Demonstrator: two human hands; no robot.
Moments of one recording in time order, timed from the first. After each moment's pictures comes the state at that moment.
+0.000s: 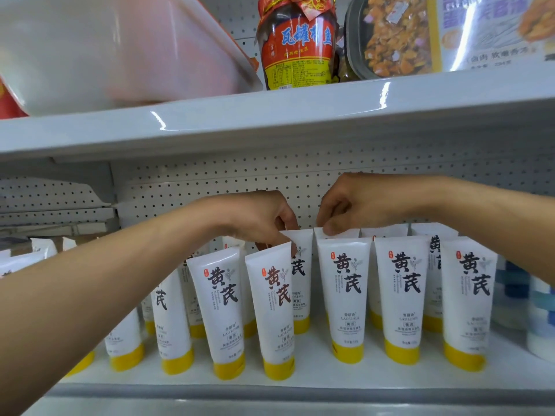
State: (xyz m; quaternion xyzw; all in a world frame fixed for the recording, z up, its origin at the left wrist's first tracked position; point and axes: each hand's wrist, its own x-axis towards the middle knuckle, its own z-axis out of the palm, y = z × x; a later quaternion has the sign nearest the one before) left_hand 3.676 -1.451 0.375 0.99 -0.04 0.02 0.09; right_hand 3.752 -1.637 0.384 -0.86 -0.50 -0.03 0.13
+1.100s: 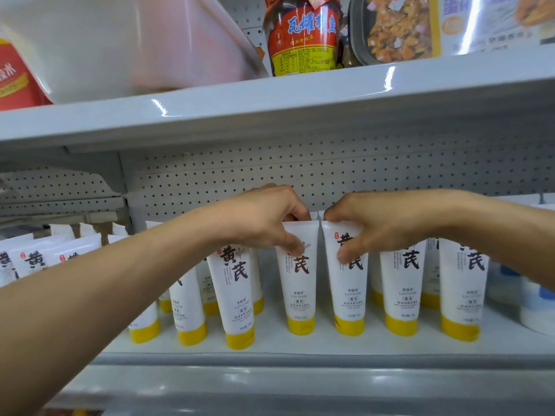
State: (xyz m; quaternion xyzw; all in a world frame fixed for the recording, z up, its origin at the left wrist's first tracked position) left_hand 3.637 -1.472 0.360 0.99 -0.07 0.11 0.02; right_hand 3.713 -1.650 0.355 -0.87 -0.50 -0.04 0.04
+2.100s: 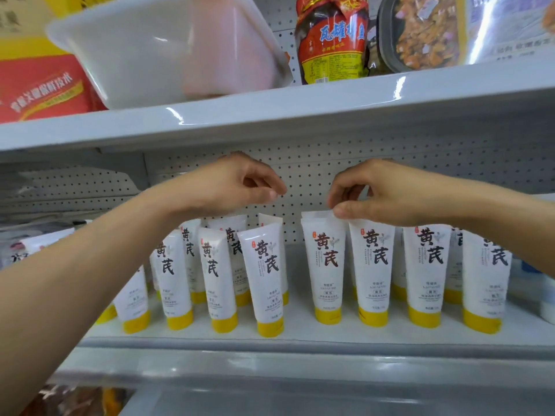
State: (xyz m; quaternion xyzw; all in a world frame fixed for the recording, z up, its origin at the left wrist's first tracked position) left_hand 3.588 -1.414 0.389 0.97 -0.04 0.19 0.14; right_hand 3.702 -1.636 0.368 -0.82 -0.53 -0.13 0.19
